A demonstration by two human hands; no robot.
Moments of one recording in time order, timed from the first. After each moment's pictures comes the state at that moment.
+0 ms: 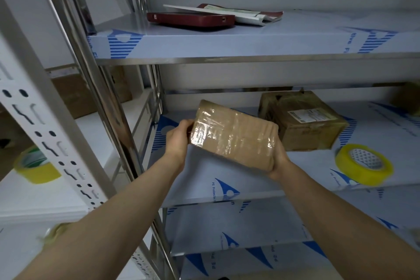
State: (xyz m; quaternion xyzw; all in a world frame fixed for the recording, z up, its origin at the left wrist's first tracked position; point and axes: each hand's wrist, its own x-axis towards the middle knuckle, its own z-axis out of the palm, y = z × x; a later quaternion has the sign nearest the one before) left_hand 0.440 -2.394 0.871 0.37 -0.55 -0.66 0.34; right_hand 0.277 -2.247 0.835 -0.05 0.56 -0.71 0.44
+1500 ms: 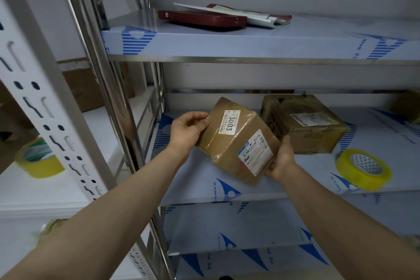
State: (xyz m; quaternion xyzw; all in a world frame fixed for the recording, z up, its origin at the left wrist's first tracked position) left_hand 0.438 -2.401 0.883 0.31 -0.63 -0.62 0.34; right_hand 0.276 -2.252 0.839 0.08 0.61 -0.71 0.35
